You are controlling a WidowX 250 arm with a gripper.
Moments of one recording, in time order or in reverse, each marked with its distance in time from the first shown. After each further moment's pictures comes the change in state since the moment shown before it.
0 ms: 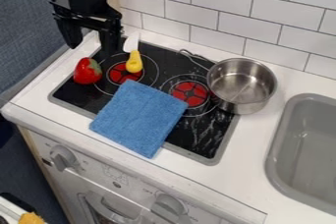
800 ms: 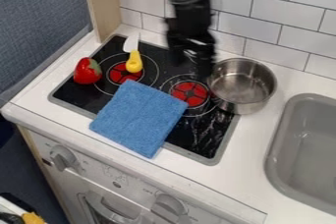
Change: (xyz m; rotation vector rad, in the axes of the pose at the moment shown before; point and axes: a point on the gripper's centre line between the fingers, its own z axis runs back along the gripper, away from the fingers) arm 0.041 -0.162 -0.031 -0.263 0.027 -0.600
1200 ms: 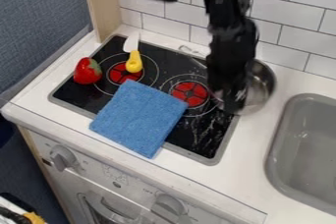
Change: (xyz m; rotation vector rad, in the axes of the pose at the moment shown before) arm -0.004 -0.035 -0.033 -0.002 0.048 -0.356
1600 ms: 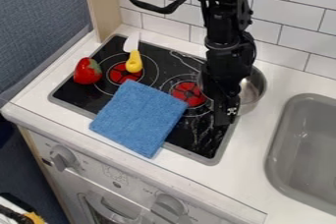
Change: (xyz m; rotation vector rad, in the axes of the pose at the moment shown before) arm -0.007 -0.010 0.001 0.049 0.017 -0.043
